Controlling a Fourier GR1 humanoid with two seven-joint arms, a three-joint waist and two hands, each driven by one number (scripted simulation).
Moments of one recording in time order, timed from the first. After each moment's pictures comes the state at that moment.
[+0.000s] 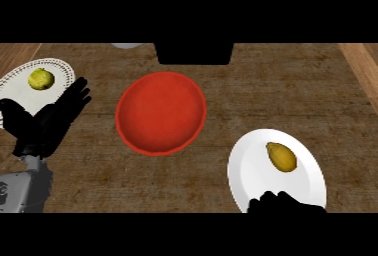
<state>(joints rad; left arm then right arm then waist) -0.22 0.24 0.16 -1.53 0.10 -0.22 0.32 -0.06 -0.03 0.79 -2.39 1.33 0.67 0.96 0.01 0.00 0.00</state>
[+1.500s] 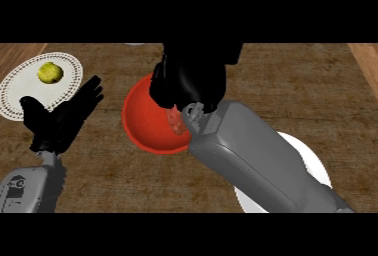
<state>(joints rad) -0.26 0.20 0.12 -1.49 0.07 -0.22 0.30 -1.03 -0.01 0.44 -1.38 0.79 0.11 1.05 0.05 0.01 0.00</state>
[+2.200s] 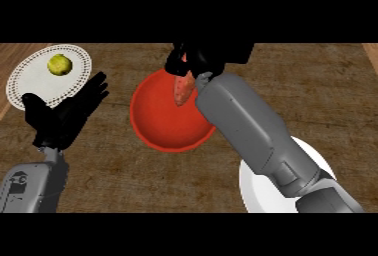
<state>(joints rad) -0.28 0.20 0.10 -1.50 0.08 -0.24 0.30 -1.17 0.00 0.34 -0.74 0.52 -0.28 0.73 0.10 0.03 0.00</state>
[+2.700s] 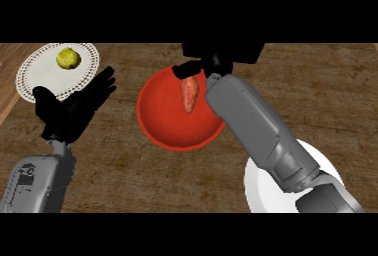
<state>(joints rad) -0.33 0.19 0.08 -1.47 0.07 -0.25 0.30 -1.16 0.00 0.26 -0.59 0.28 -0.50 0.50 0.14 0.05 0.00</state>
